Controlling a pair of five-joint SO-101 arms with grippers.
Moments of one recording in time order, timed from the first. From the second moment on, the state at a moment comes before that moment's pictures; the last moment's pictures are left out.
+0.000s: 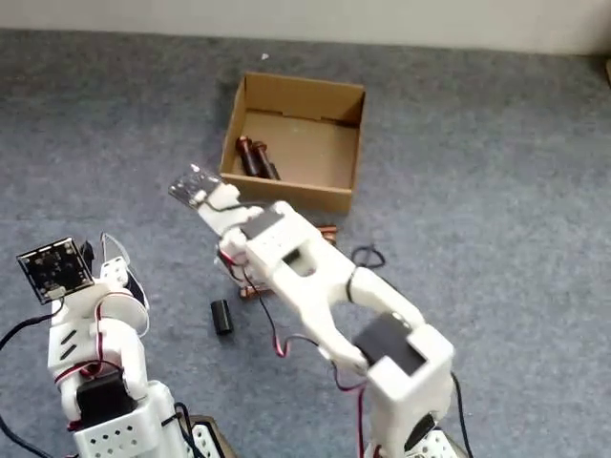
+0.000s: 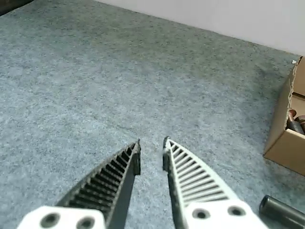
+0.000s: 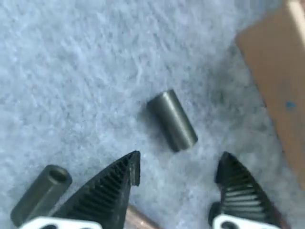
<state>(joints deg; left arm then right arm) -26.8 -103.9 89.1 46.6 9.7 -45.5 18.1 6.9 51.2 18.2</state>
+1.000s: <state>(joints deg) -26.2 -103.9 89.1 46.6 9.7 -45.9 38.0 -17.2 63.0 28.8</state>
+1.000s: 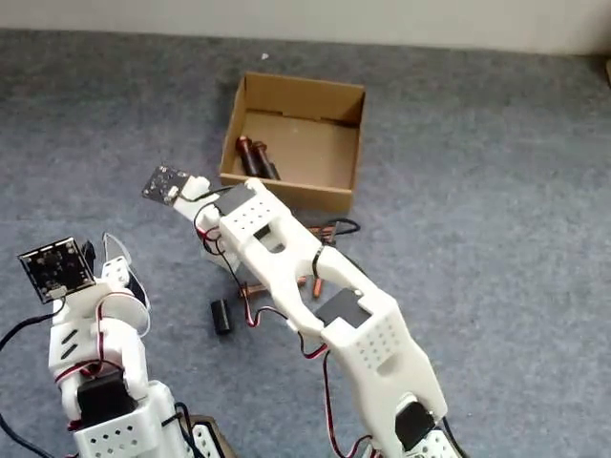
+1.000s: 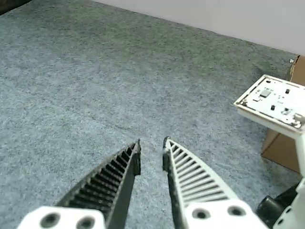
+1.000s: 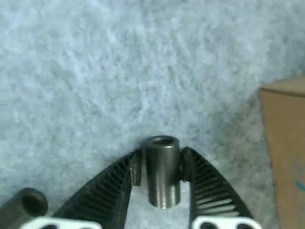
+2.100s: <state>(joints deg) -25.8 -103.9 89.1 46.6 9.7 -39.8 8.6 -15.9 87.2 2.7</state>
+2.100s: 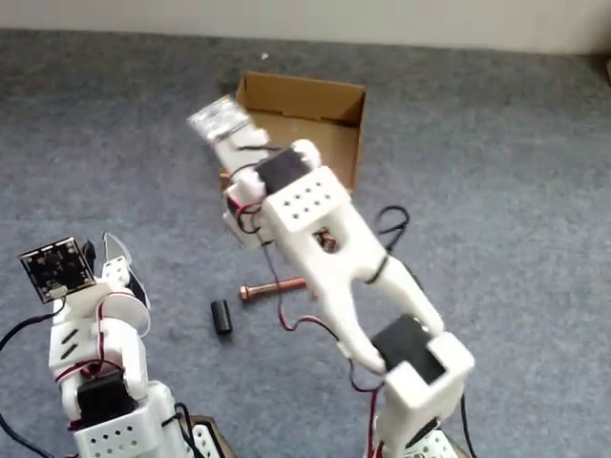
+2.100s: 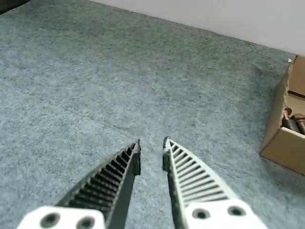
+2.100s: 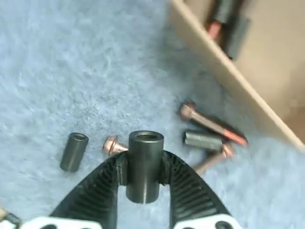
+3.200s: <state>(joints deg) 2.4 -101.9 74.4 56.4 -6.2 -3.9 -58.0 58.7 51.8 -6.5</state>
